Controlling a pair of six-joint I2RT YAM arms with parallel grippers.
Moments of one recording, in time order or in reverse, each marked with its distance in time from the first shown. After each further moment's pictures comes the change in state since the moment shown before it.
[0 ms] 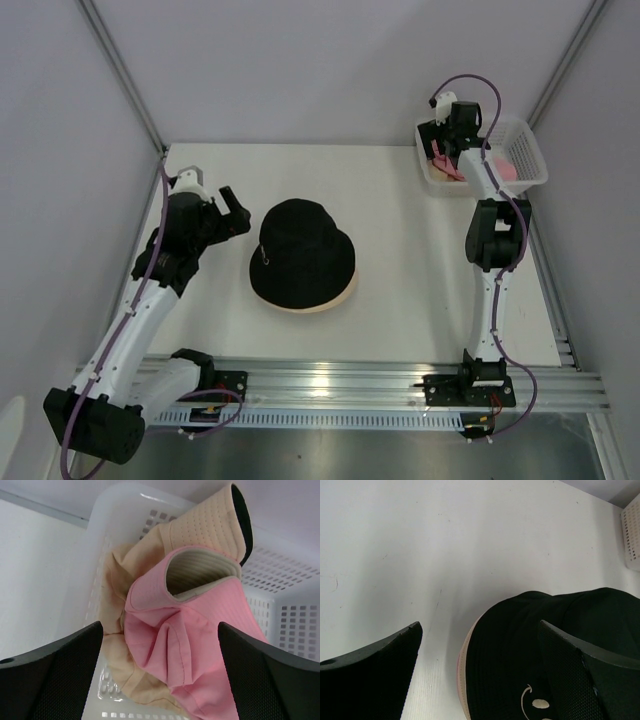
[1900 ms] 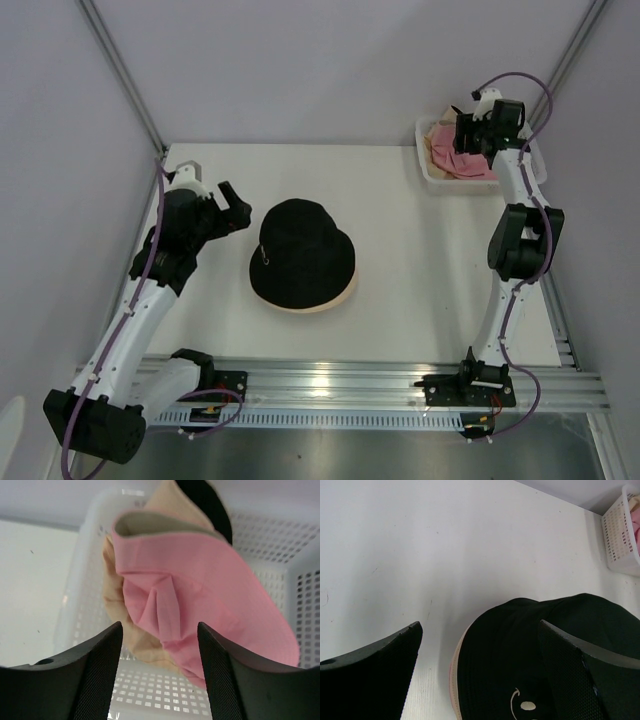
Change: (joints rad) left arm 0.012 0.004 0.020 0.039 0.050 0.008; right arm -0.142 -0.183 -0.135 0.003 -0.265 0.229
